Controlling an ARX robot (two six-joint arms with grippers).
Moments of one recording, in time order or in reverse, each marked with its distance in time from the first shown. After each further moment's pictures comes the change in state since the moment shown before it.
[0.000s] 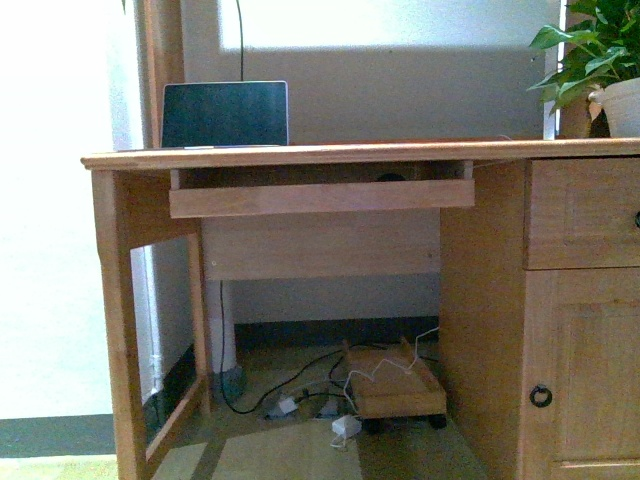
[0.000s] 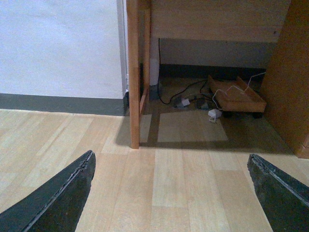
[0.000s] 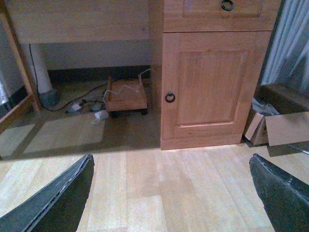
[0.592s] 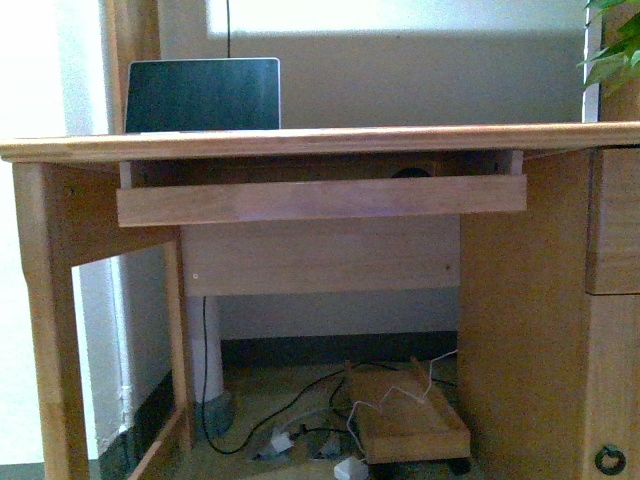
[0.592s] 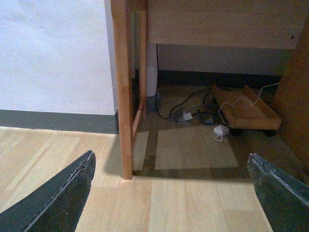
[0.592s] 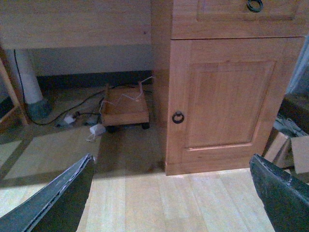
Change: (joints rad) left arm 0.000 -0.001 0.000 0.000 0.000 0.000; right arm 0.000 0.000 0.000 0.000 0.000 0.000
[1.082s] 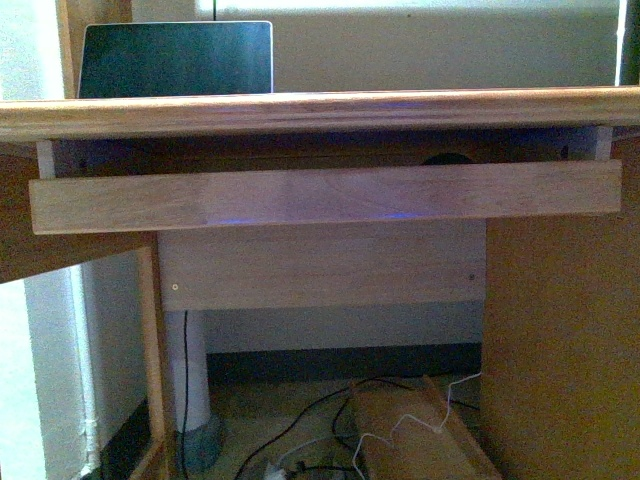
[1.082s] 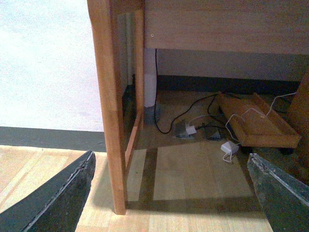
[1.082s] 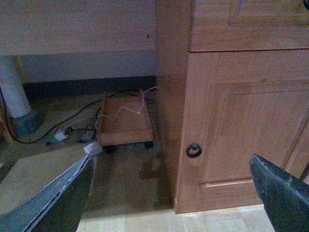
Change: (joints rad) left arm 0.000 0.000 0.000 0.000 0.001 0.000; right arm 0.000 0.001 0.000 0.000 0.001 0.000
